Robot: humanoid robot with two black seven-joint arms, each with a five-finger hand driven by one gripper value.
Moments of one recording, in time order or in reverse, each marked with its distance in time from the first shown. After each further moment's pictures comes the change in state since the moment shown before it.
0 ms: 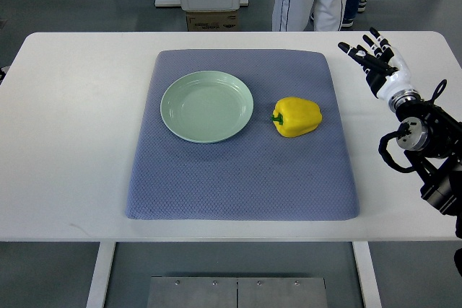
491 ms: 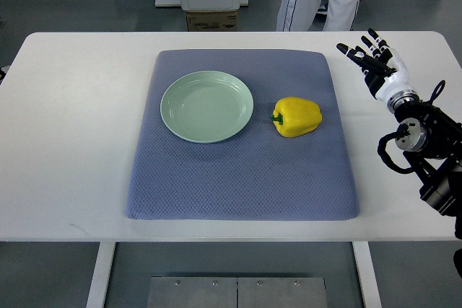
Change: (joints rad) left arm 0.000 0.000 0.000 0.000 0.001 0.000 0.000; right arm -0.002 0.002 -0.003 0.000 -0.001 0.001 0.000
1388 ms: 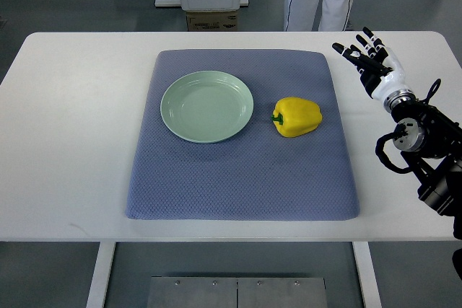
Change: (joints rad) left arm 0.001 0.000 0.000 0.000 -0.001 0.000 0.000; right arm 0.002 0.002 -0.011 0.007 0.000 0.033 0.003
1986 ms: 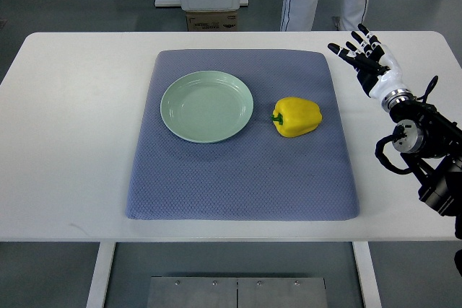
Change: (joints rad) left arm 0.000 0.000 0.000 0.000 0.000 0.000 0.000; right arm 0.009 -0.003 -0.038 -0.001 -0.001 0.016 0.035
